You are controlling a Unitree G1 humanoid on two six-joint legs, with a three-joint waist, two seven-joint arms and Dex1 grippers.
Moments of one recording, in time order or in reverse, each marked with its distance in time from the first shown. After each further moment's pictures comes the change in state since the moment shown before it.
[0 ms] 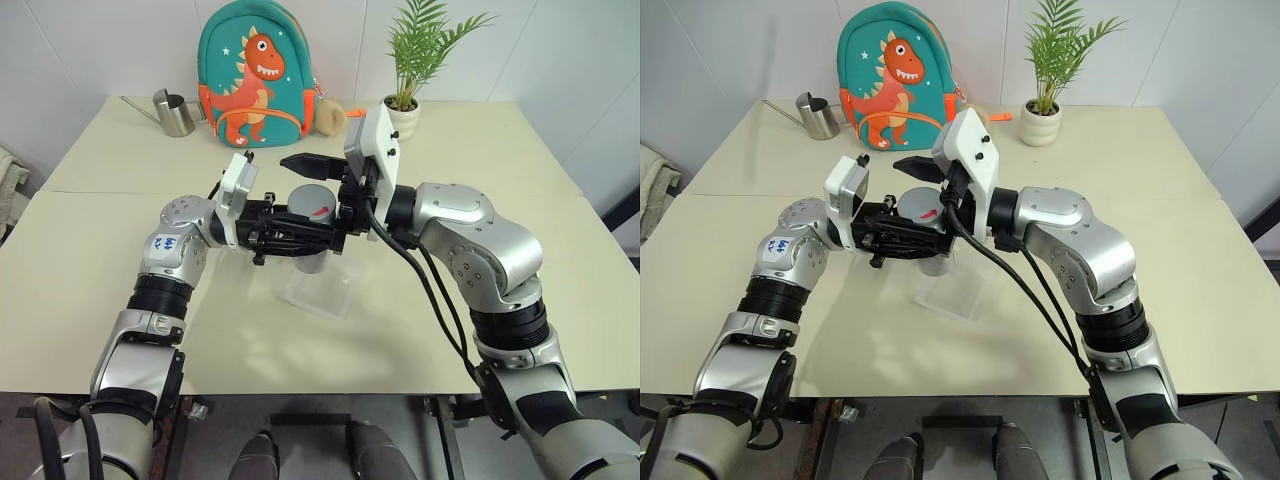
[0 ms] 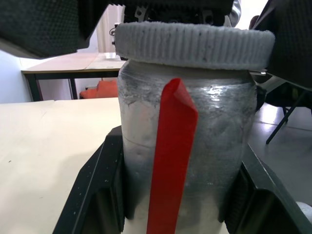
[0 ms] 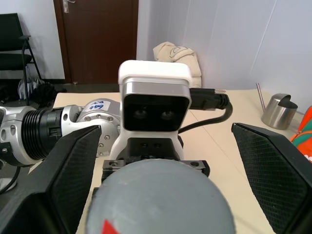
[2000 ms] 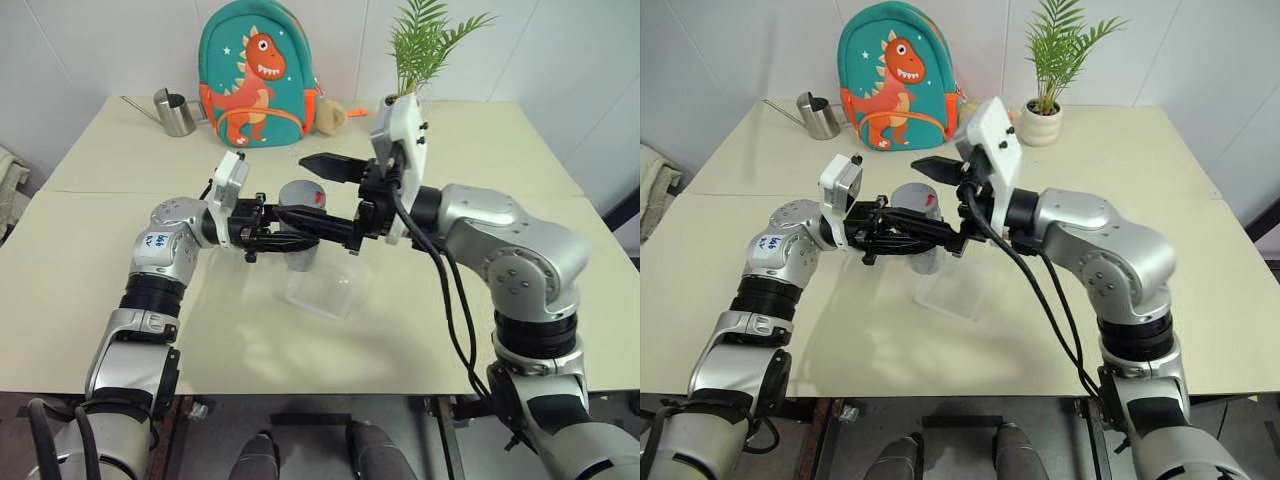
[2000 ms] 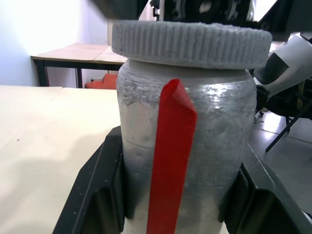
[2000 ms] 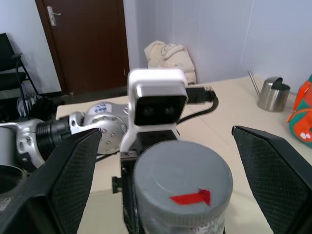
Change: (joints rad) left arm -0.004 0.020 0.036 0.026 0.022 0.080 0.000; right arm 0.039 -0.031 -0.079 -0.107 0.161 0.171 -0.148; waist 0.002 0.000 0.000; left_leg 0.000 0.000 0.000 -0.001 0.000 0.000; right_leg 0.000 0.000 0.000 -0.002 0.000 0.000
